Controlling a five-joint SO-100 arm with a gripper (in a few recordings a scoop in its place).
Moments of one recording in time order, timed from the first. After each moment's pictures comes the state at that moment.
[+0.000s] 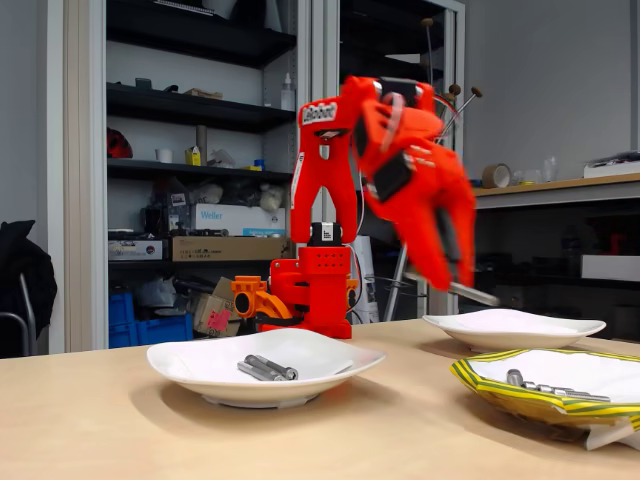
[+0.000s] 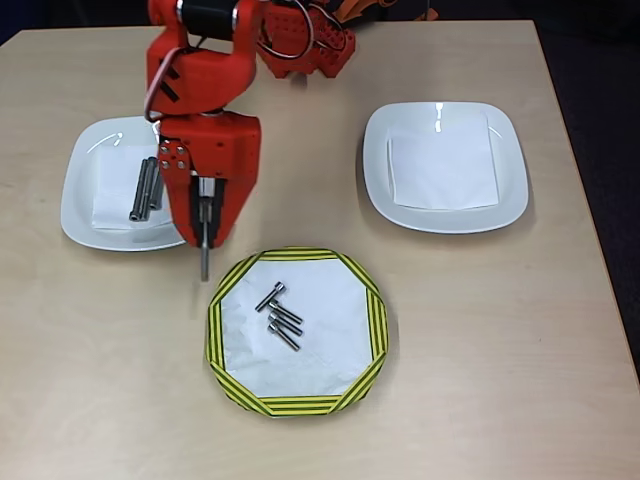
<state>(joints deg) 16.4 93.0 97.7 56.1 63.3</state>
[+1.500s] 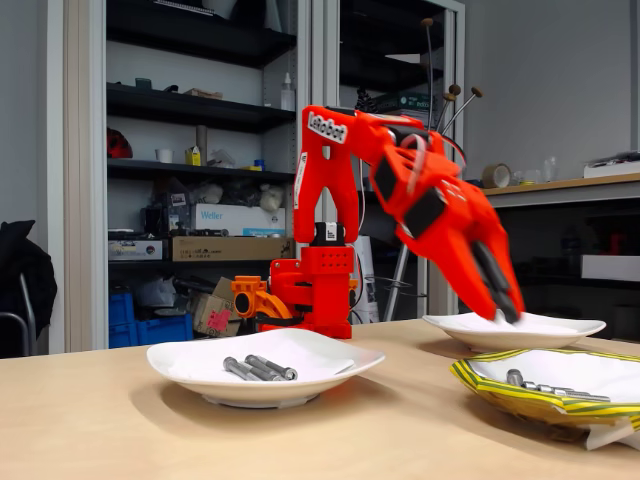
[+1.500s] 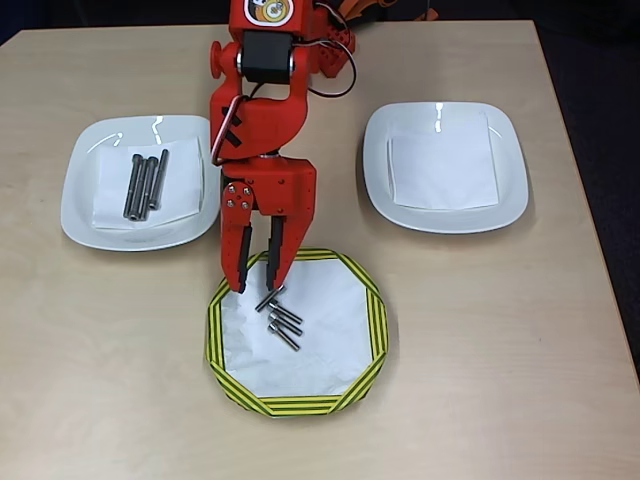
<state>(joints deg) 3.9 88.7 111.8 26.2 69.5</state>
